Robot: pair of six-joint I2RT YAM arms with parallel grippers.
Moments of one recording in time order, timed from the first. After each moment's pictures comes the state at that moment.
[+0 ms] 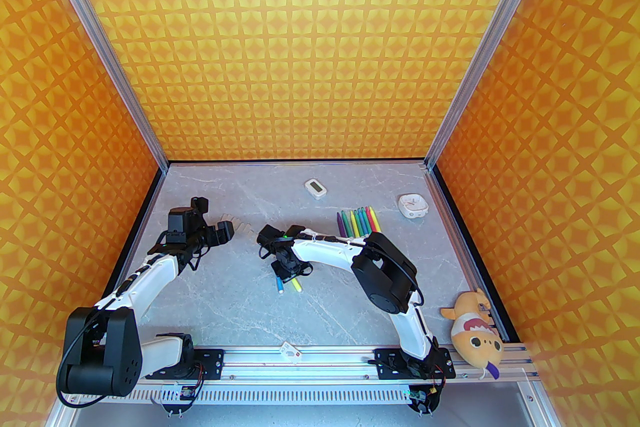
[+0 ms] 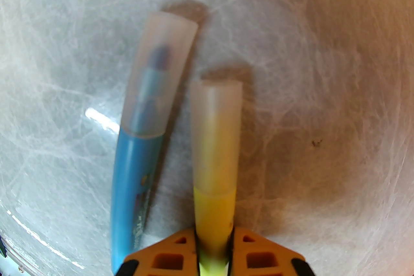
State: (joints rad) left arm -0.02 1.27 0.69 -0.13 0.27 -0.24; right arm 0.93 2.08 1.49 -0.86 0.05 0.38
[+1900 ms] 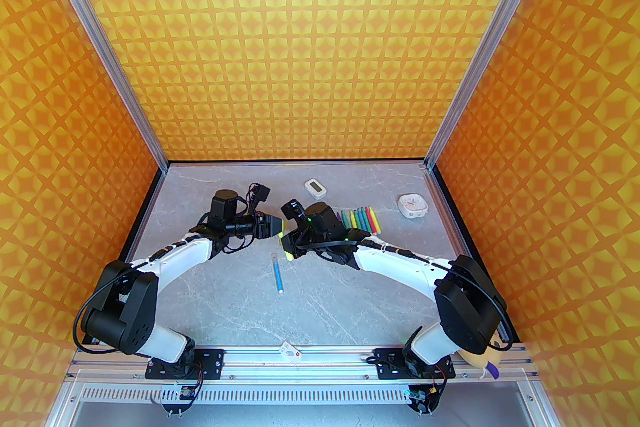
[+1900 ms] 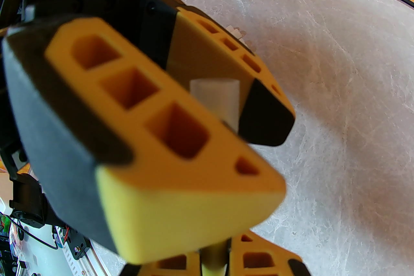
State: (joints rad) left arm -0.36 1.53 0.88 0.15 0.82 -0.38; right arm 0.75 1.57 1.03 -0.11 -0.30 0.26
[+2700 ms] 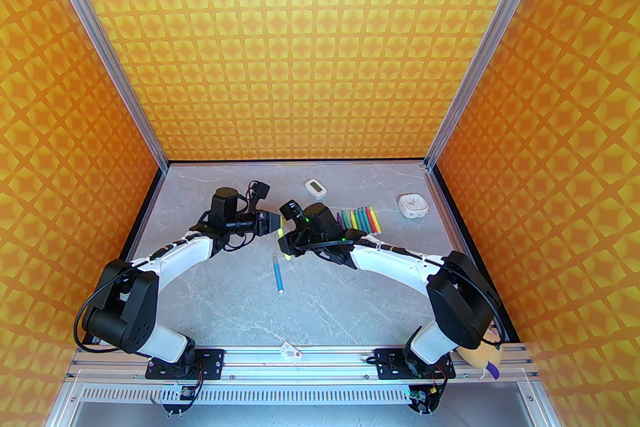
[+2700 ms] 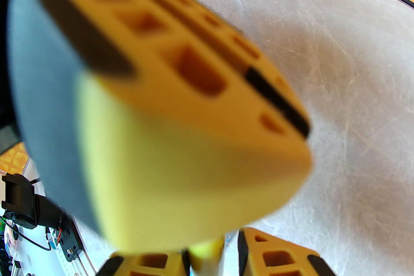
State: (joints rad) left arm -0.36 1.53 0.91 0.15 0.82 -0.43; right arm 0.75 1.62 1.03 -0.06 -0.29 0.25
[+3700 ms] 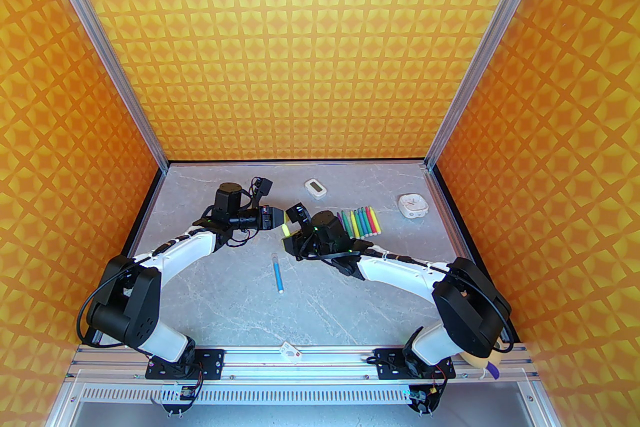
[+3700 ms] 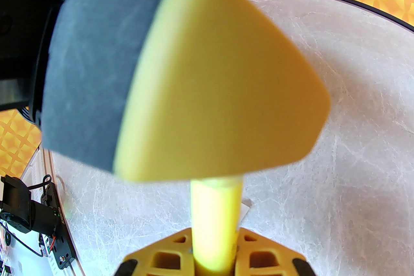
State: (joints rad) left arm -0.36 1.57 0.98 0.10 0.83 -0.56; right arm 0.75 1.54 0.86 0.15 -0.25 0.25
